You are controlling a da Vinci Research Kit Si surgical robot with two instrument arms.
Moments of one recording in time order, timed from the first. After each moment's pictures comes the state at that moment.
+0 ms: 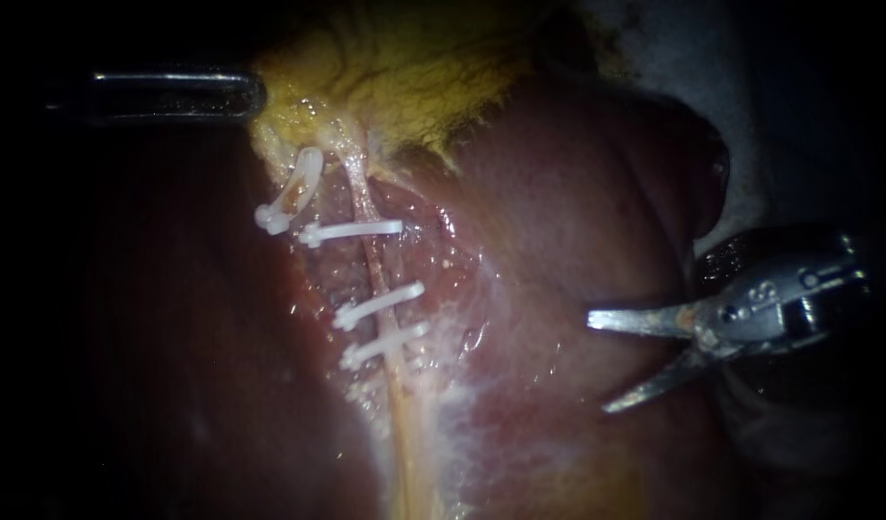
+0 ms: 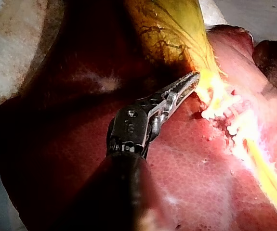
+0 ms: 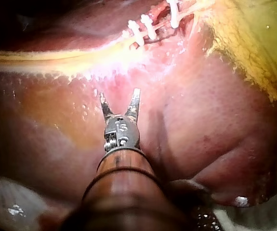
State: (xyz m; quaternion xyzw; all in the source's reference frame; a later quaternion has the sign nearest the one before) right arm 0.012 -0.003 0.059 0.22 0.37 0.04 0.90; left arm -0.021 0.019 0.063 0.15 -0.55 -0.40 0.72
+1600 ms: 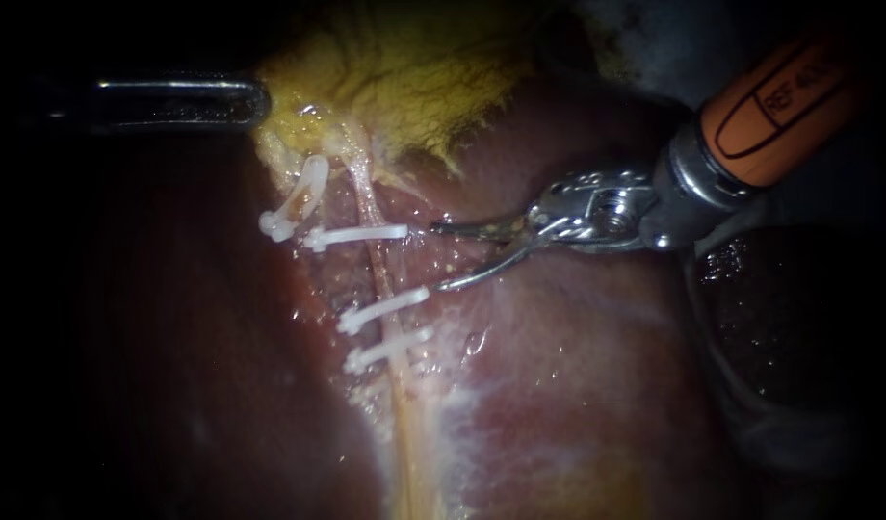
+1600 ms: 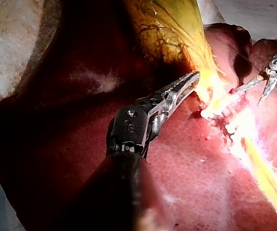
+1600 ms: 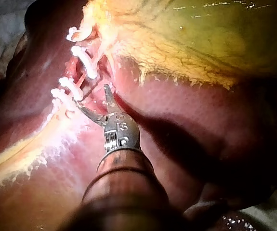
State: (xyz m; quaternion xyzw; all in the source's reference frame) right arm 0.022 0.002 0.068 0.42 0.39 0.19 0.80; left arm -0.022 0.019 0.063 0.15 -0.55 -0.40 0.72
